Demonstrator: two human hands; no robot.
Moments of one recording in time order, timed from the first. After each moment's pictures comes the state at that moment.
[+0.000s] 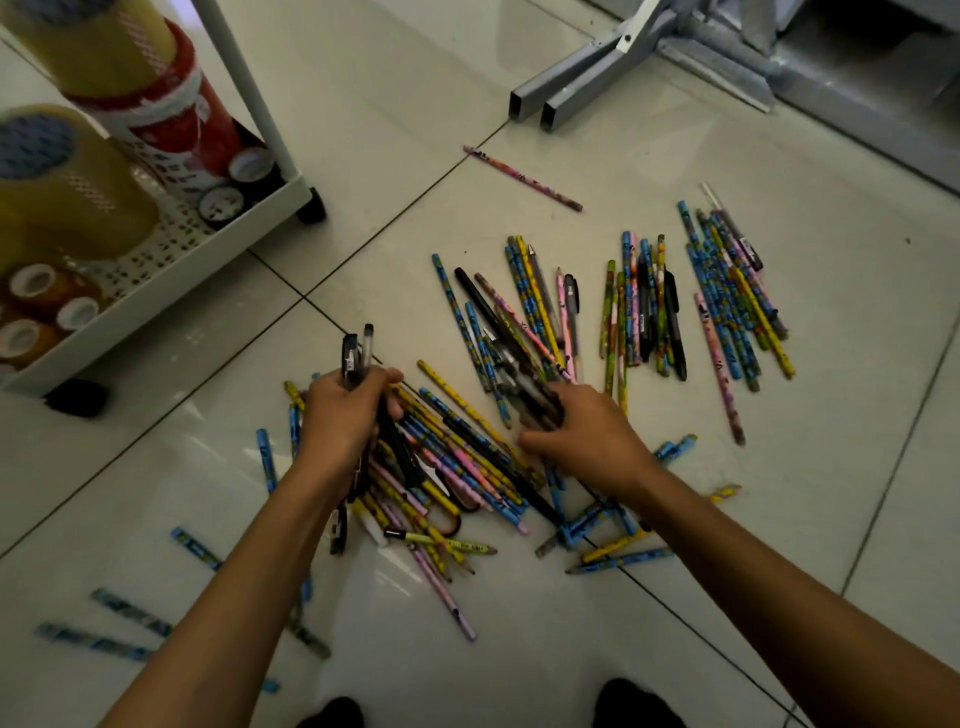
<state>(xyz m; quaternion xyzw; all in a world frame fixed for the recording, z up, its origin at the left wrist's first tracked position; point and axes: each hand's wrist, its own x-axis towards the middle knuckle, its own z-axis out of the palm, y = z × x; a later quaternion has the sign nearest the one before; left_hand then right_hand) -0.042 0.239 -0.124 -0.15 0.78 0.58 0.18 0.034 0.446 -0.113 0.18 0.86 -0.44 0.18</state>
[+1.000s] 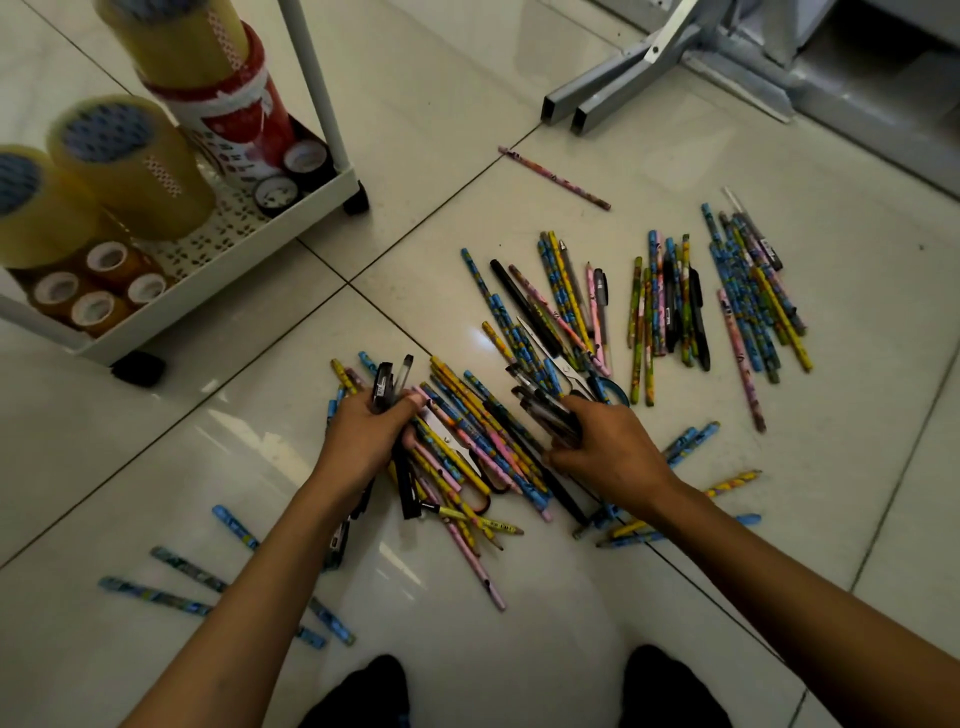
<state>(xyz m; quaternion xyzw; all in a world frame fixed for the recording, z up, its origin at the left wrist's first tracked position) -0.018 0.198 -0.133 -0.10 0.80 0.54 0.23 0.055 0.425 -0.126 0.10 0.95 -0.26 0.17</state>
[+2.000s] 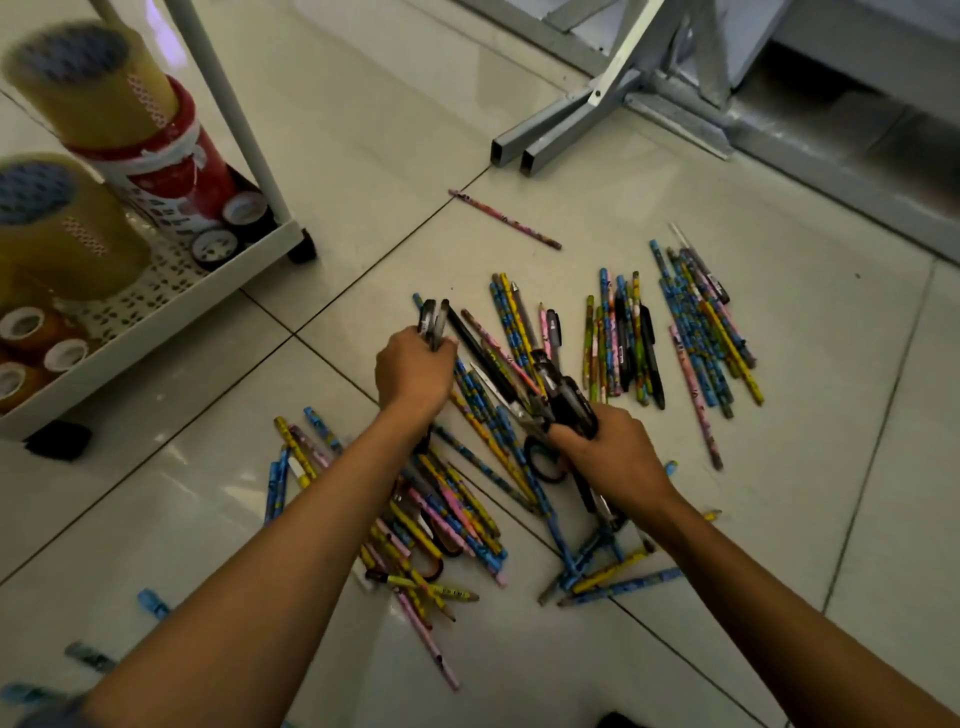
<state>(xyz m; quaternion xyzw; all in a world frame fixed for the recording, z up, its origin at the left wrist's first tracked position) -0.091 0.316 -0.120 -0.10 0.87 0.46 0.16 0.041 0.467 -0.112 0.27 0.86 -0.42 0.09</state>
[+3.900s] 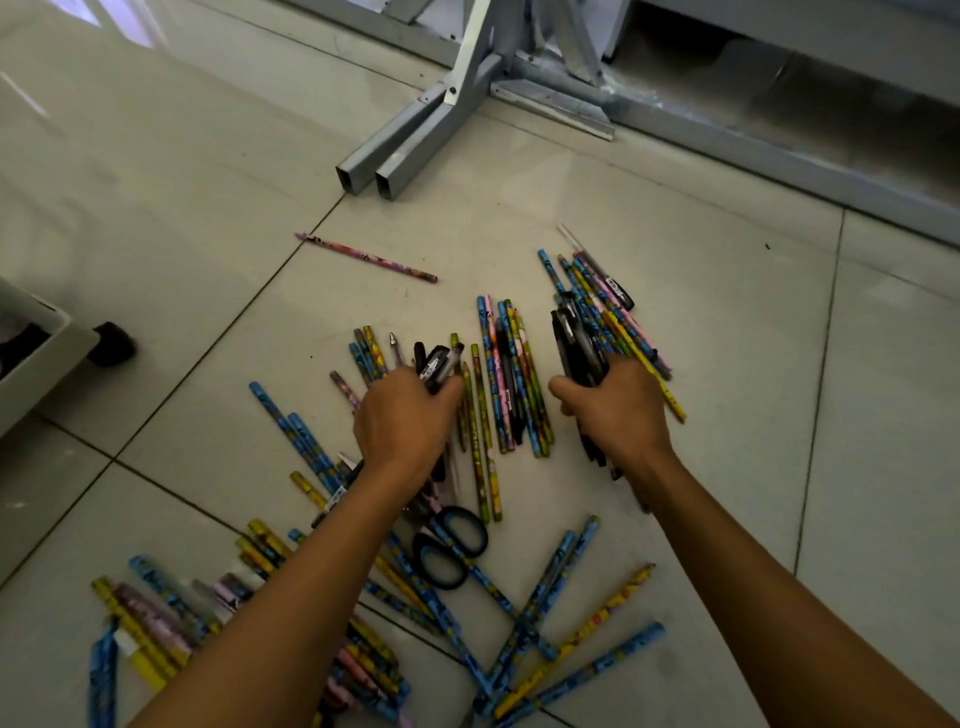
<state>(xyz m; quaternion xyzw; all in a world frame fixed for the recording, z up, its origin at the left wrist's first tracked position) -0.094 0.442 -0.138 0.07 0.94 0.29 0.14 -0.003 0.599 -0.133 0.44 0.80 -0.40 -0.04</state>
